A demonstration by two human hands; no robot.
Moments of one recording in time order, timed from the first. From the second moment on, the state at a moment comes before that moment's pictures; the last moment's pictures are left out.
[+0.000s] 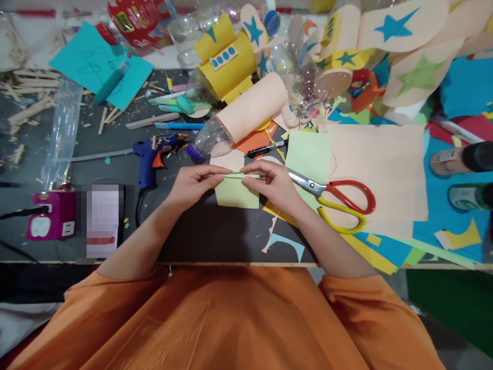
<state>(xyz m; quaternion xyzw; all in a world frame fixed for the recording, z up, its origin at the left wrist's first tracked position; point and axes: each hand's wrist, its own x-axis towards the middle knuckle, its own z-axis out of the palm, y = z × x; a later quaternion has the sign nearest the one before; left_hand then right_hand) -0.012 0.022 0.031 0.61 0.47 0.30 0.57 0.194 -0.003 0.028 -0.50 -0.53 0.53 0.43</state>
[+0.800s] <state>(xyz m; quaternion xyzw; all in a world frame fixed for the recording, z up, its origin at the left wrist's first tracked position) -0.012 0.021 0.031 0.65 0.46 0.26 0.55 0.192 -0.006 0.031 -0.51 -0.58 0.51 0.38</state>
